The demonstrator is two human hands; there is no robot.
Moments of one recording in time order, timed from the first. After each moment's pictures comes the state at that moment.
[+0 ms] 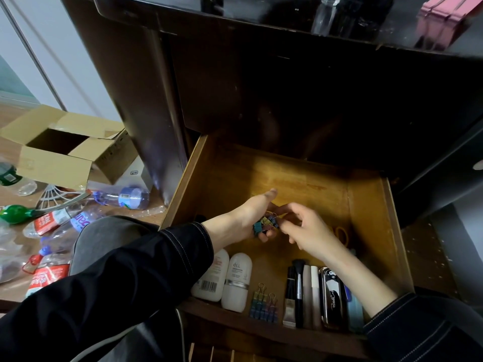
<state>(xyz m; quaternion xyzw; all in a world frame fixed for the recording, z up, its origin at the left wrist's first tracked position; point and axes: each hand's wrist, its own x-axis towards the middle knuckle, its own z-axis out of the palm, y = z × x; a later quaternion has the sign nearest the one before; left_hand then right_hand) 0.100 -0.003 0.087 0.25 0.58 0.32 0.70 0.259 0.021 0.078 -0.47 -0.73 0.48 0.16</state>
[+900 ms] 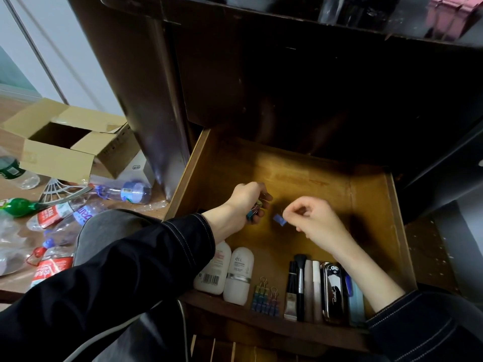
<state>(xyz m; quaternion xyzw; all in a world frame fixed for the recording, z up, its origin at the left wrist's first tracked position) 0.089 0.000 0.089 0.18 0.66 0.41 0.60 0.266 0.024 0.087 -0.49 -0.73 0.45 0.18</state>
